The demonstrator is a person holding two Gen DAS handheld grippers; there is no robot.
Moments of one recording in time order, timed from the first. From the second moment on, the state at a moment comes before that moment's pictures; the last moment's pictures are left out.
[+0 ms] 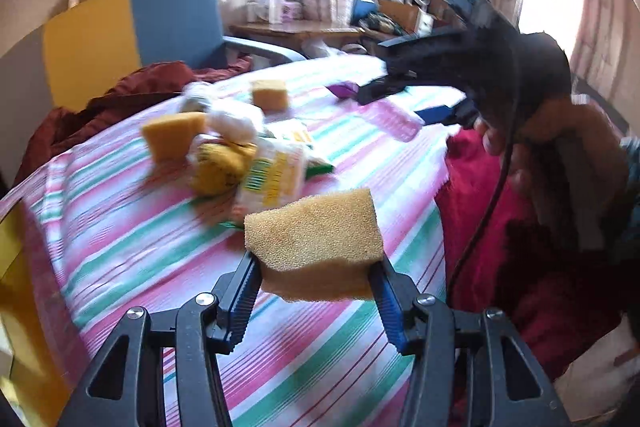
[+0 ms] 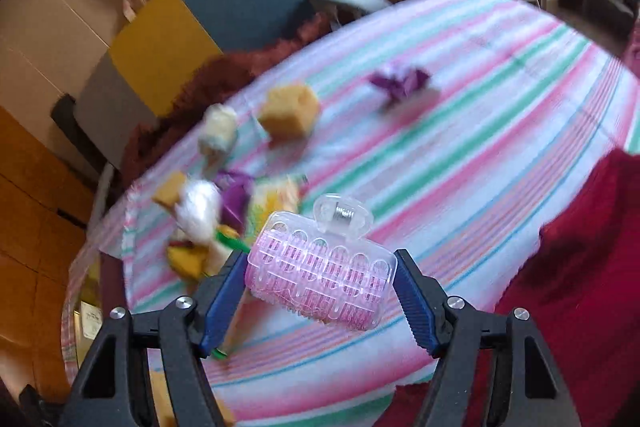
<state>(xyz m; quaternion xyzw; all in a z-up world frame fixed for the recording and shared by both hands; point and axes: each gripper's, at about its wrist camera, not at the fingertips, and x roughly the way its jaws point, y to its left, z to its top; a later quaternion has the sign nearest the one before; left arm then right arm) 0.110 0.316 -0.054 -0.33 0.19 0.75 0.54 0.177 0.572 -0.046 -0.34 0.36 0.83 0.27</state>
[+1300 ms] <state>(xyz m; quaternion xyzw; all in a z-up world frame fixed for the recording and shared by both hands) -0.074 0.001 -0.023 -0.37 -0.04 0.91 0.18 0.010 0.253 -0.027 -0.44 0.12 0.88 -0.08</state>
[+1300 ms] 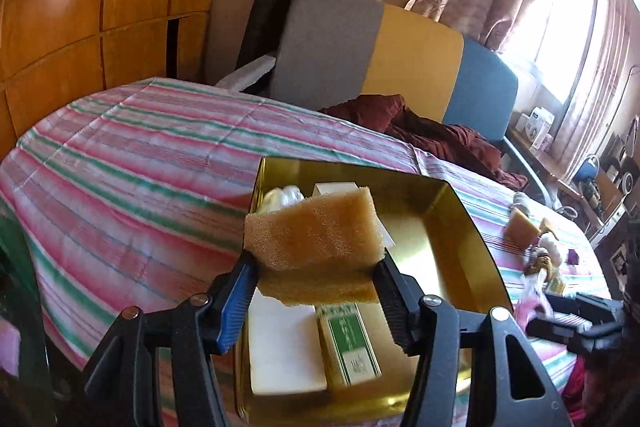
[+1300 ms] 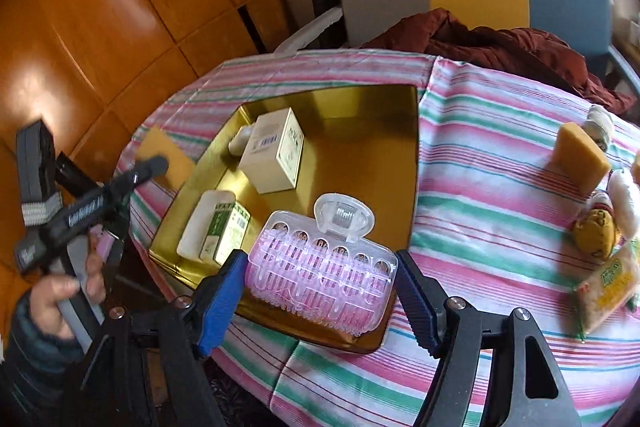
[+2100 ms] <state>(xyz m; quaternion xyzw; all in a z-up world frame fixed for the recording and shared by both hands) -0.048 0.016 -0.025 -0.38 -0.04 0.91 0.16 0.018 0.235 -0.044 -0.46 0.11 0.88 -0.07</state>
